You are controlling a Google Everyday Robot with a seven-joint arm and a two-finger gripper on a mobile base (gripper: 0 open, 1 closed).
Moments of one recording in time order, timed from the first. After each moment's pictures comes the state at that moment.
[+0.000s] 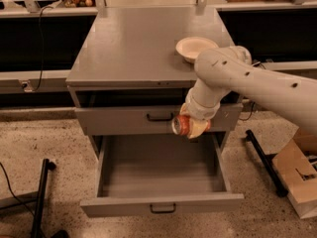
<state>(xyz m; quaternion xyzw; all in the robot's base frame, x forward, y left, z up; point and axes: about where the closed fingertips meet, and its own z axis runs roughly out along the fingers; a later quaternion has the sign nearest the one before) 0.589 -0.111 0.702 -0.80 0.58 -0.01 0.13</state>
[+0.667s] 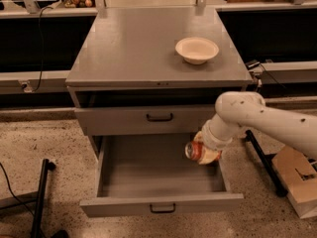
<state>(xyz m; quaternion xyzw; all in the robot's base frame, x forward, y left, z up) 0.567 -0.159 0.585 -0.75 0.64 0.04 0.14</state>
